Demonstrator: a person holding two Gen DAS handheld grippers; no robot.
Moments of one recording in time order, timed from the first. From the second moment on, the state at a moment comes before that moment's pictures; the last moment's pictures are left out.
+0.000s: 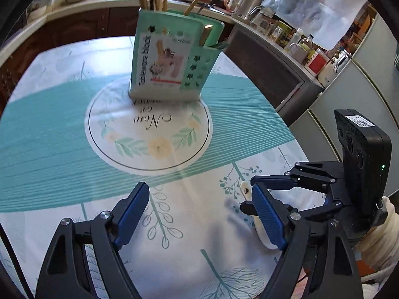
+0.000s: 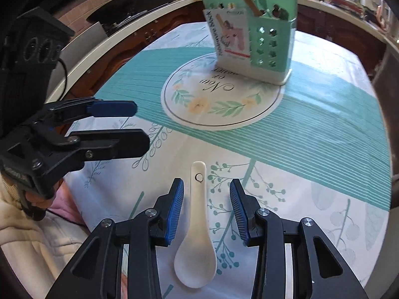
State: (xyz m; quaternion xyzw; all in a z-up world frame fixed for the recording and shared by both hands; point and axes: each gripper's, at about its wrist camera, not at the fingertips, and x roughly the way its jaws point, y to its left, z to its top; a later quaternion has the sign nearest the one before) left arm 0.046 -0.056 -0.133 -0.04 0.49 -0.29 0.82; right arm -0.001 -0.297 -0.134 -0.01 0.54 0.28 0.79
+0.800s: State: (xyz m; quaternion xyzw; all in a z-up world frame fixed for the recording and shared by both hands) left arm 0.061 -0.067 -0.161 -0.06 0.51 -0.28 0.81; right arm 0.020 -0.301 -0.156 -0.01 0.53 0.40 0.75
